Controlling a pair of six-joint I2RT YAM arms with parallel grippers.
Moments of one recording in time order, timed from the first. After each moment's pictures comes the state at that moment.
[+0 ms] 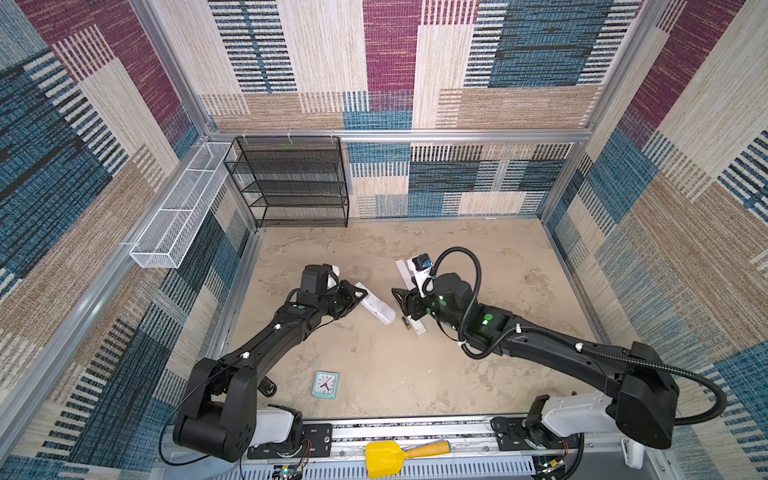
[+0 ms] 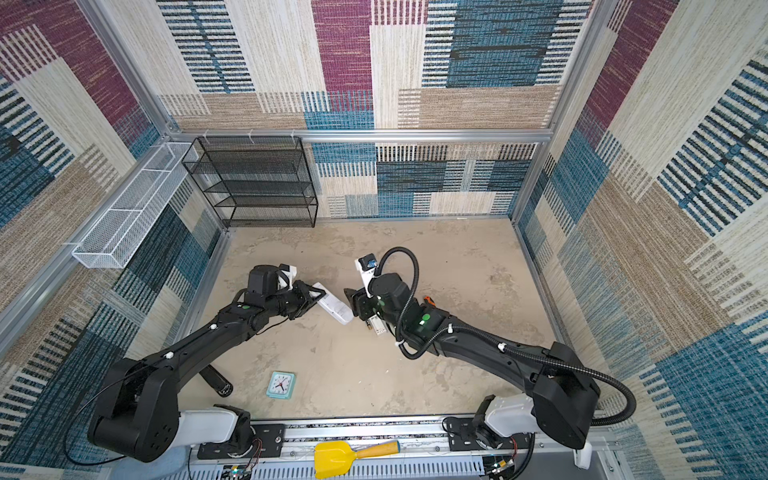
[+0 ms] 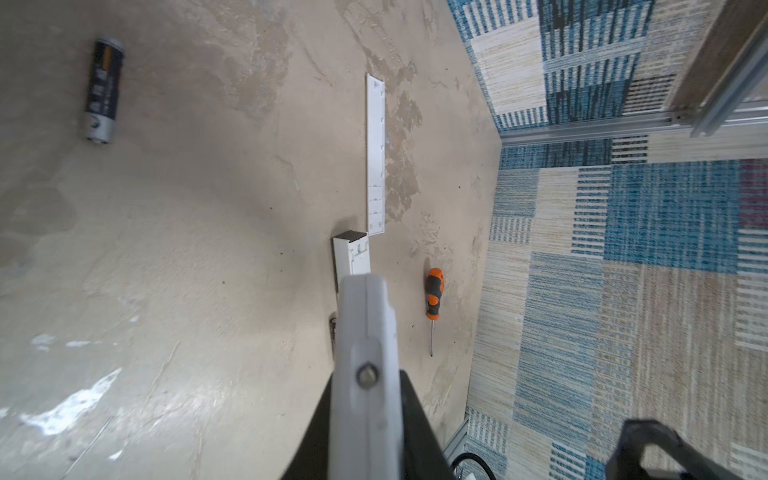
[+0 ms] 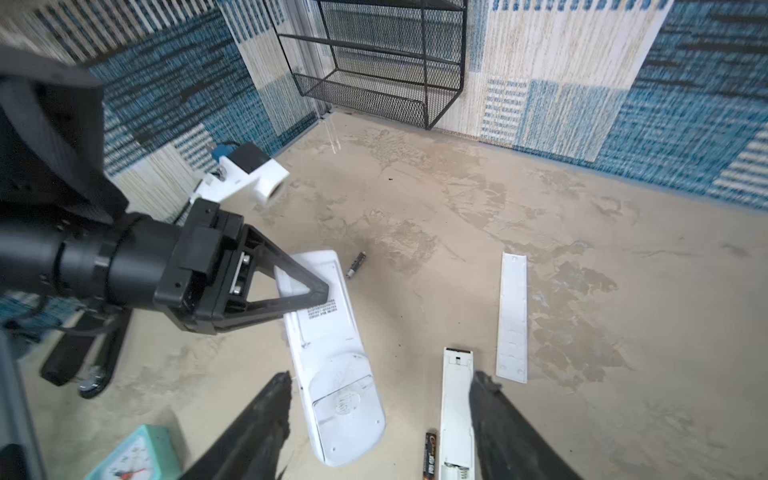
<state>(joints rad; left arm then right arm) -0.26 1.36 0.73 0.00 0.53 -0.97 0.84 1.34 0.93 0.03 0.09 0.29</state>
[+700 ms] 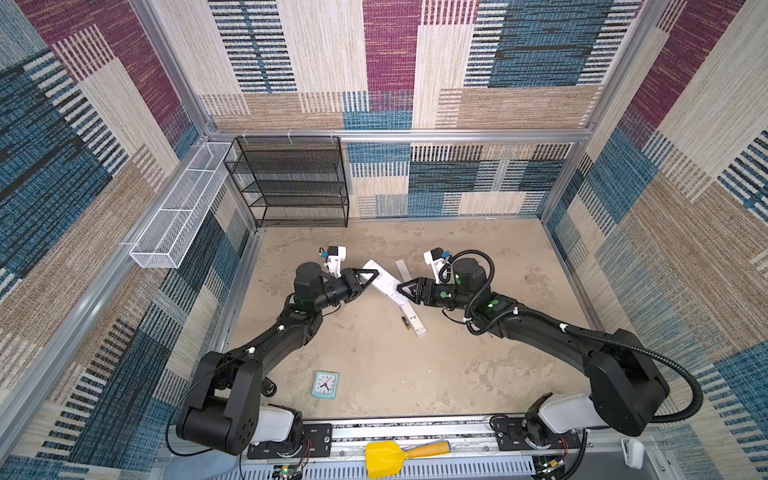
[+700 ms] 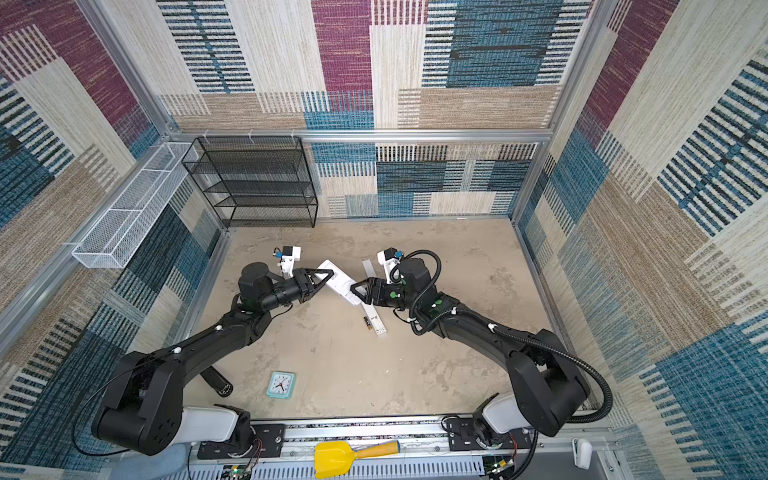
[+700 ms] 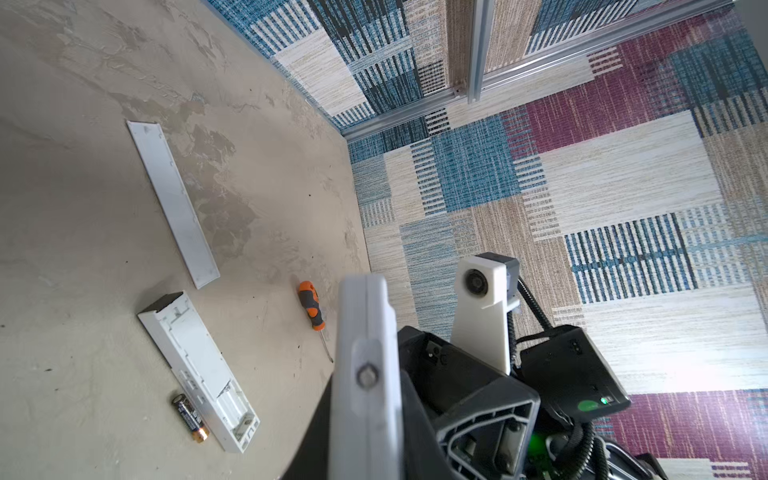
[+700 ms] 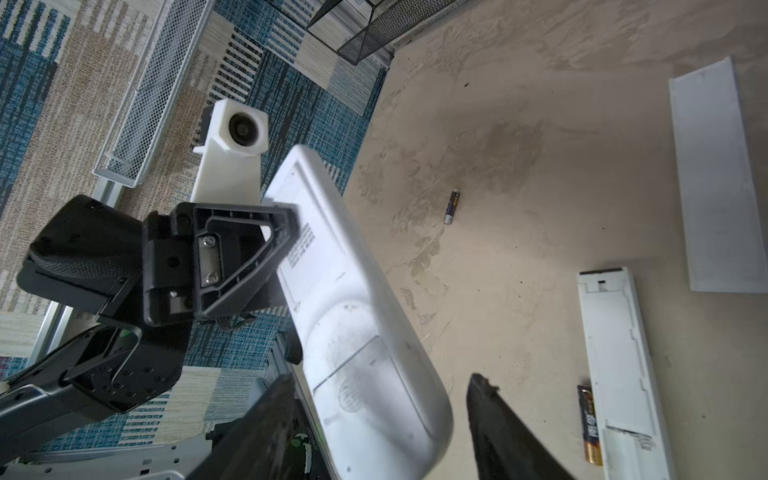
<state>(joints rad) -0.26 1.38 0.67 0.55 0.74 -1.08 0.62 1.44 0.85 0.19 -0.49 0.80</state>
